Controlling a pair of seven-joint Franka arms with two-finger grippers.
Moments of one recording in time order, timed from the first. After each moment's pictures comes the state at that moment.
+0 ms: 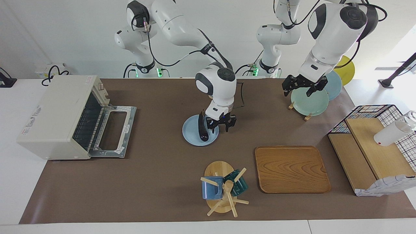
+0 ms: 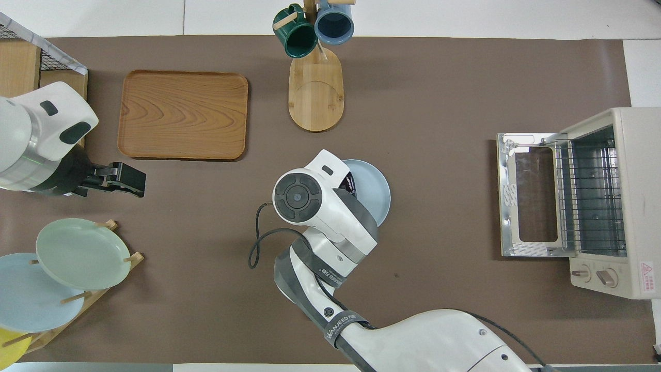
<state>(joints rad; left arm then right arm) -0.15 -0.05 -0.06 -1.71 -0.03 1.53 -0.11 0.74 0.50 -0.04 -1.71 -0.10 2.26 0.66</state>
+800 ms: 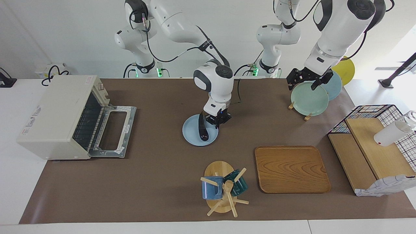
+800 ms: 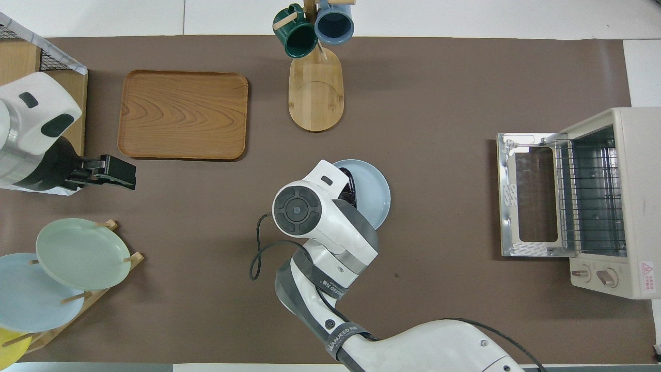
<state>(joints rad) -0.14 -0.05 -0.06 -1.68 -0.03 1.54 -0.11 0.76 0.46 -0.04 -1.75 -0.11 2.26 0.66</state>
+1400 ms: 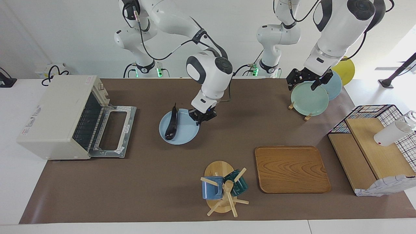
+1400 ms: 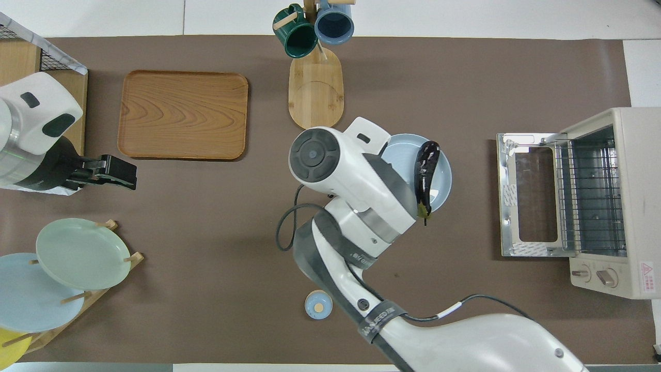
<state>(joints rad) -0.14 -0.04 -0.06 -1.68 -0.03 1.54 -0.11 0.62 0.40 -0.06 -1.60 -0.24 1.83 0.50</state>
